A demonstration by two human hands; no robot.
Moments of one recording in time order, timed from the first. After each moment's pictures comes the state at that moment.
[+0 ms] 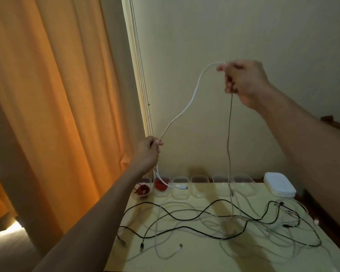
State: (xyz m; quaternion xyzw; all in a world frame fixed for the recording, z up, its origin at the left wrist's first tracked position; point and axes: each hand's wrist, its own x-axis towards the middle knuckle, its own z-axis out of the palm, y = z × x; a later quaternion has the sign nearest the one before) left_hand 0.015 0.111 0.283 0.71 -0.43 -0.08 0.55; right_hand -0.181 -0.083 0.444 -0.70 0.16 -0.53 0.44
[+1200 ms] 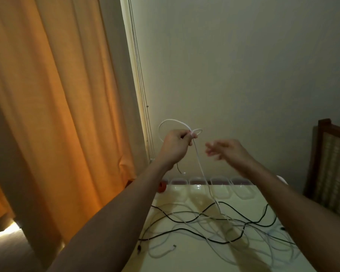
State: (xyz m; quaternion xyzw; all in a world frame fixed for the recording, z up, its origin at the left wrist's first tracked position) left_hand -0.039 0.045 0.302 0.65 -0.49 -0.11 0.58; right_hand -0.200 -0.071 0.278 -0.78 0.25 -0.35 0.46
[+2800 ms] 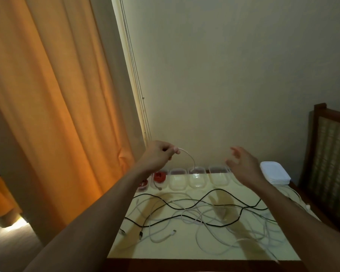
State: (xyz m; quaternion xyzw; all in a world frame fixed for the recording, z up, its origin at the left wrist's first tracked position) left_hand -0.019 0.102 0.264 0.72 -0.52 -0.14 0.43; right_hand -0.247 -0.072 0.198 -0.78 0.43 -0.36 0.28
